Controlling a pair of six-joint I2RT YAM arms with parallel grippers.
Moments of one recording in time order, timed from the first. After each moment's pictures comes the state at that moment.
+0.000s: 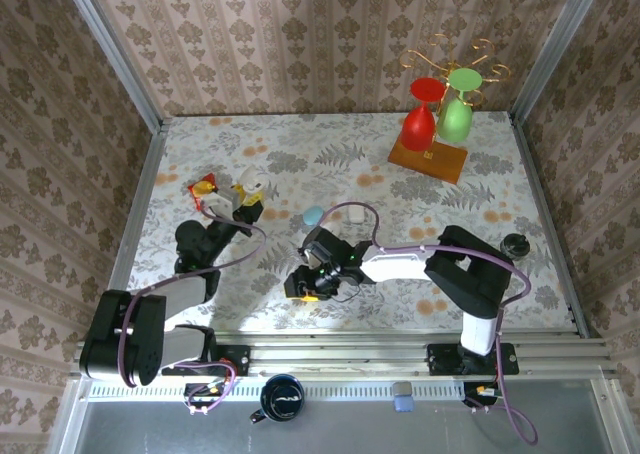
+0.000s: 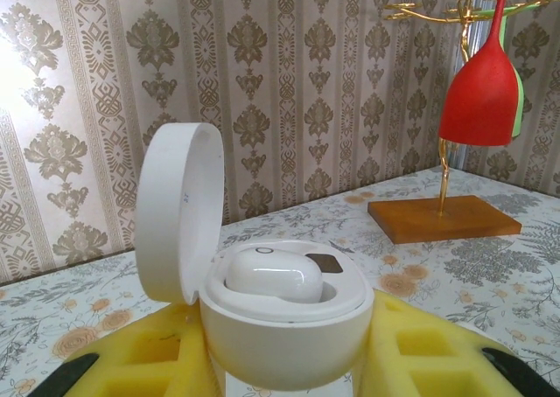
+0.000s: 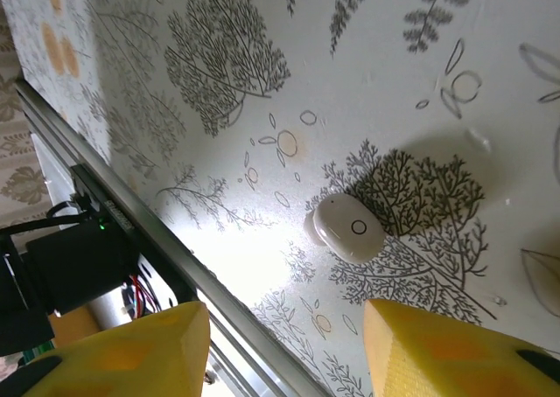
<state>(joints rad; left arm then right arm) -0.21 1.23 0.24 1.12 0.45 -0.04 0.97 1.84 0.97 -0.06 -0.49 0.98</state>
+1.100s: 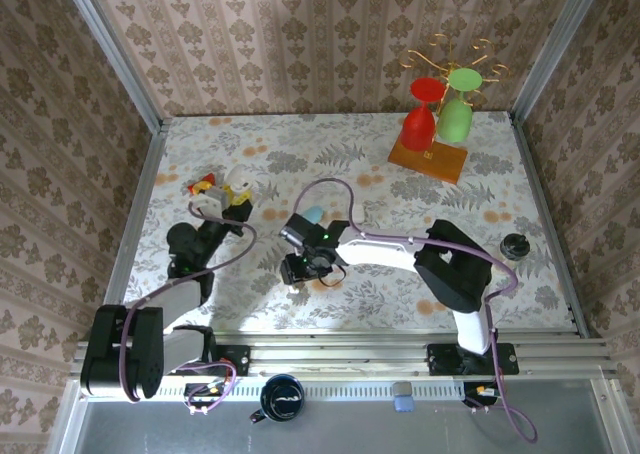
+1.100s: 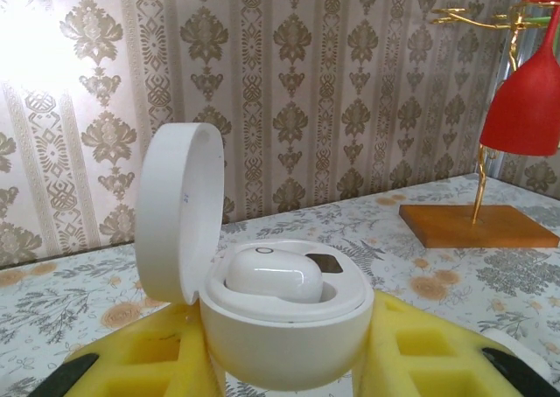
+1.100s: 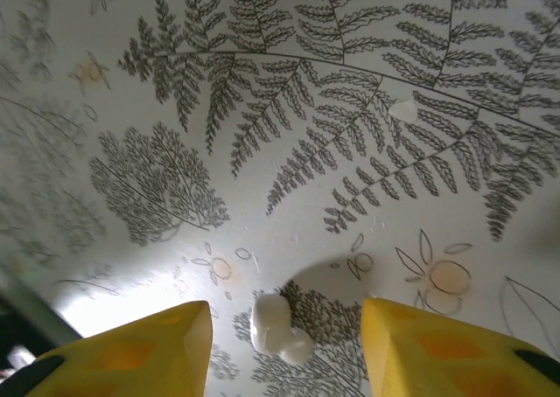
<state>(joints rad) -0.13 1.16 0.23 1.05 0.44 -0.08 1.01 1.94 1.36 -0.56 -0.10 0.68</state>
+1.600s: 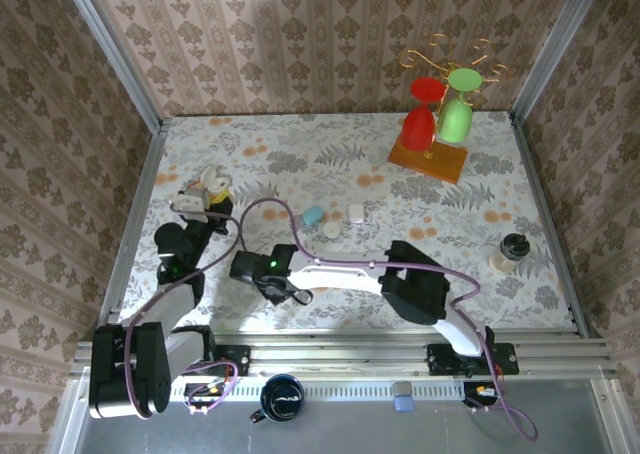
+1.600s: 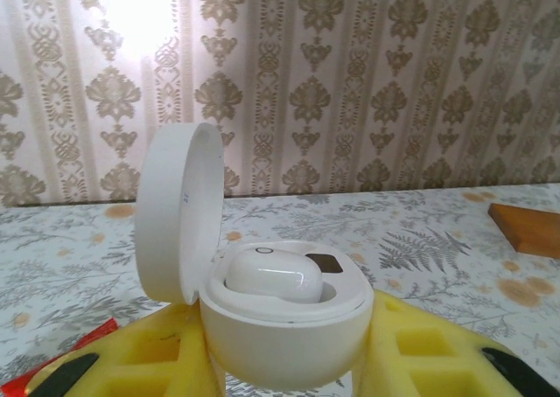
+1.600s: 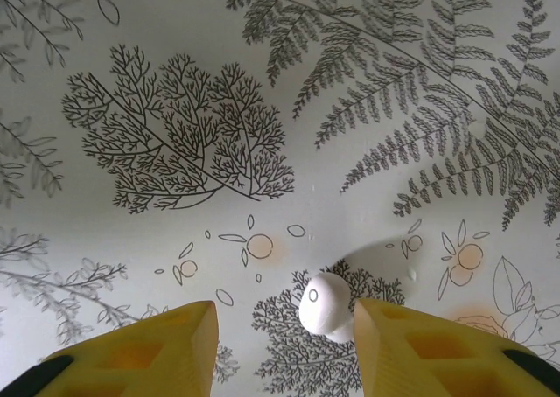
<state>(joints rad) 0.02 1.05 0.23 0.86 0.37 -0.11 1.24 2.22 1.81 -0.99 0.32 0.55</state>
